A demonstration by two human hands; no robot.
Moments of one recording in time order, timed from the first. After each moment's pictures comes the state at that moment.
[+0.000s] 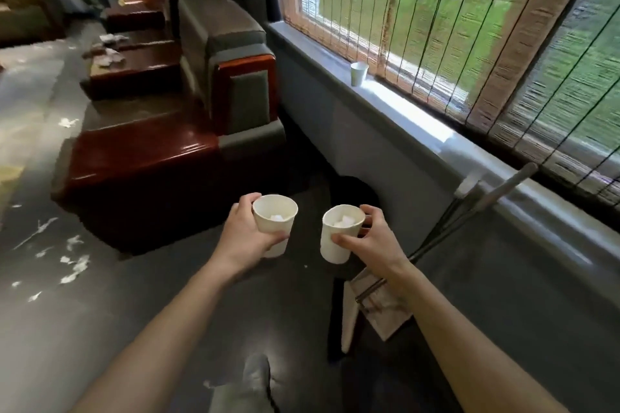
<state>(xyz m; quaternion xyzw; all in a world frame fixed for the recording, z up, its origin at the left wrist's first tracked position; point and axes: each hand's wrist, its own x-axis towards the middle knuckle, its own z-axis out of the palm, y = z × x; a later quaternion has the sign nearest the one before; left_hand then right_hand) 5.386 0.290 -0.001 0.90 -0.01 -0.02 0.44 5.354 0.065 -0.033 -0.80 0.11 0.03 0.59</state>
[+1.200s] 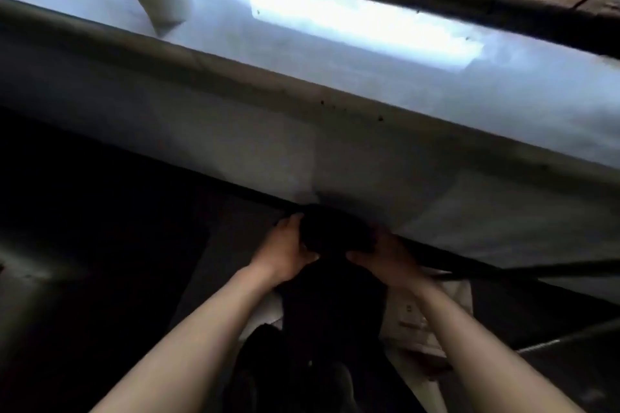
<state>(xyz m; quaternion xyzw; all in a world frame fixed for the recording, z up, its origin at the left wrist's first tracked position) 5.985 0.002 -0.376 0.81 -0.40 -0.41 0.15 5.819 -0.094 -0.379 -0.70 0.49 0.03 0.51</state>
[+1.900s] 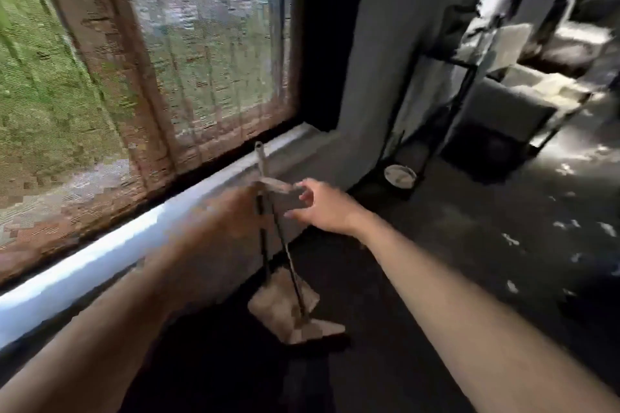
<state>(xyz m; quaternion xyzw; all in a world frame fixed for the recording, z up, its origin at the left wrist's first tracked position) 5.791 0.032 0.100 0.39 -0.90 -0.16 0.09 5.624 0.093 0.092 -0.57 0.71 -0.24 0.33</state>
